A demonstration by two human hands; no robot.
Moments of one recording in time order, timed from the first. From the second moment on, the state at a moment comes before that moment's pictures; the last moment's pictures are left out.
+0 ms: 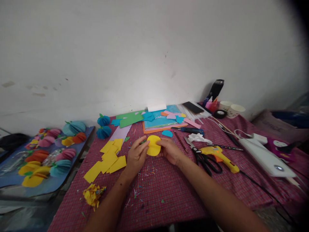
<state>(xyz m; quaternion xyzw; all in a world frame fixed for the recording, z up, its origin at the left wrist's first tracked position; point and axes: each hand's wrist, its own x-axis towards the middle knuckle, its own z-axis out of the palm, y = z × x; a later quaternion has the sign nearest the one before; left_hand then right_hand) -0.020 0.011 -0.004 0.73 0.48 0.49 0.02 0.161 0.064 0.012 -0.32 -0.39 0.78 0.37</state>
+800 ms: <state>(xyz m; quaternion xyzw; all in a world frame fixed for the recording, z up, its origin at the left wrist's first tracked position) -0.018 0.017 -0.011 0.64 0.52 0.52 0.22 0.159 0.065 0.008 -0.33 -0.61 0.56 0.46</state>
